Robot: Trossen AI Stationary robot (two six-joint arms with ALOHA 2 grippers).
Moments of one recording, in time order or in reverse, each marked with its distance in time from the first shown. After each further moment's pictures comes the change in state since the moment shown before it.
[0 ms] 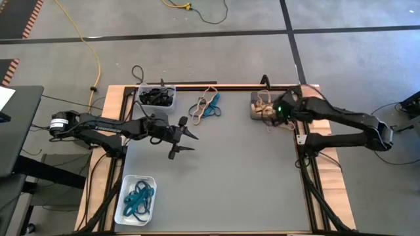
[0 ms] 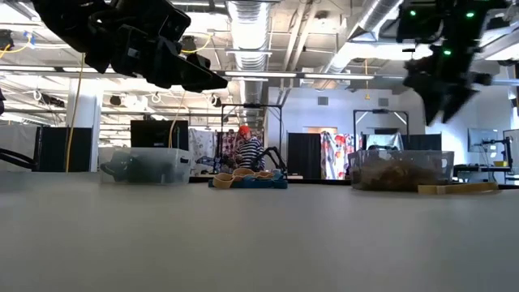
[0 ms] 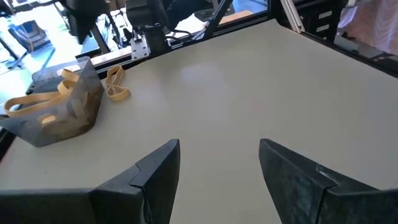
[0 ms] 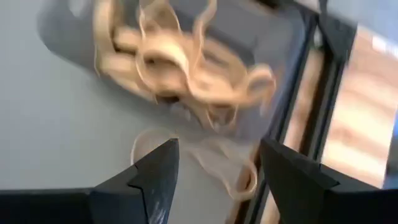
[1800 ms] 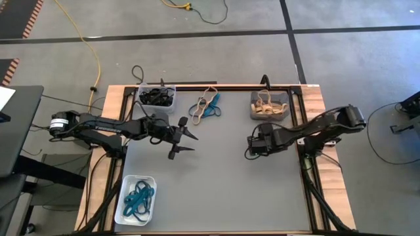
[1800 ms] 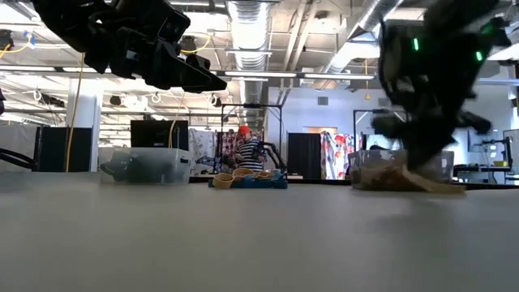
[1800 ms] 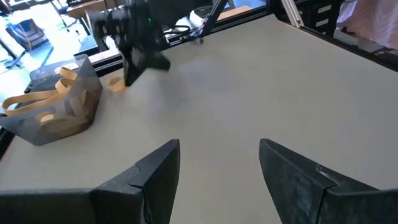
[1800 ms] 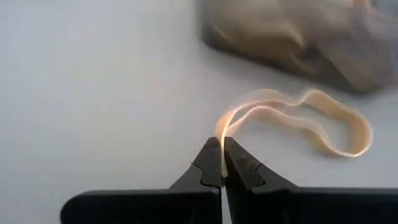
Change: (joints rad) left arm 0.000 0.000 0.000 -0.015 0.000 0.018; right arm 0.566 0.482 -0.128 0.319 0.197 0.798
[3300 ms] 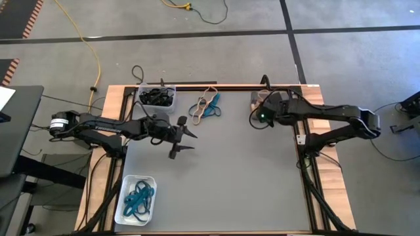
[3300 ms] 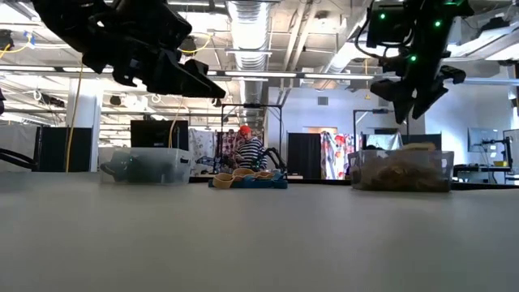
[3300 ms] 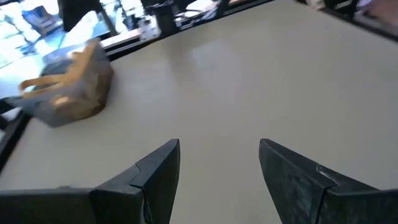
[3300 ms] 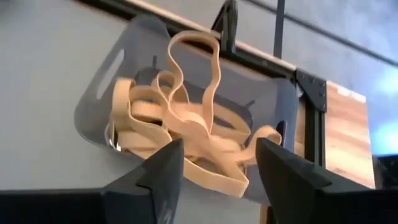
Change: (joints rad) left arm 0.000 0.000 0.000 -0.037 -0.068 0.011; right arm -0.411 -0.235 0.216 -0.264 0.084 -0.572
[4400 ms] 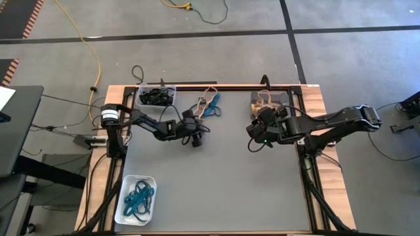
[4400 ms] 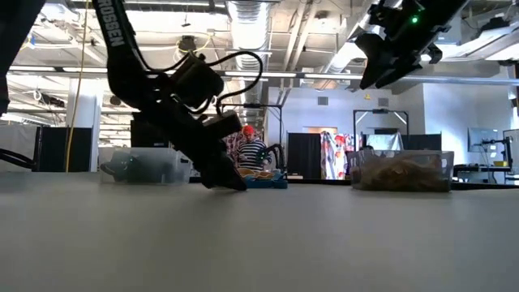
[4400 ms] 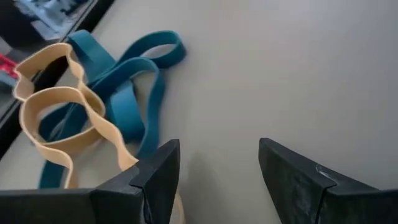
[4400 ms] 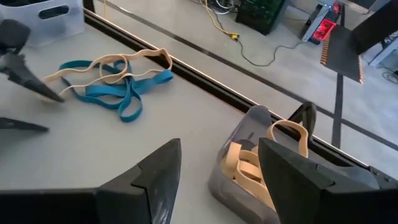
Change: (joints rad) left arm 0.072 0.637 0.168 0.217 -0.611 -0.168; right arm 0.399 -0.011 0.001 0.289 0.256 -0.088
